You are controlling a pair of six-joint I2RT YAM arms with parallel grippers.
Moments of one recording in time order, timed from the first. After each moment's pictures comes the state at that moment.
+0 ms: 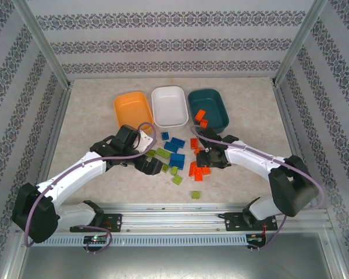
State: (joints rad) left arm -0.54 1.20 0.84 -0.63 0.38 -0.11; right arm 0.59 1.47 0.85 -0.70 0.04 0.57
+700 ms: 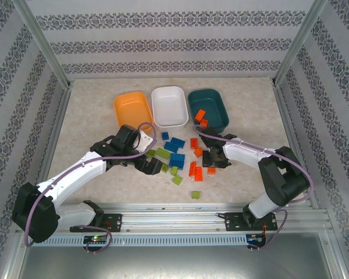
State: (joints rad) left arm -0.54 1.21 0.84 -0.63 0.37 -0.11; right arm 0.52 1.56 0.83 -0.66 0.05 0.58
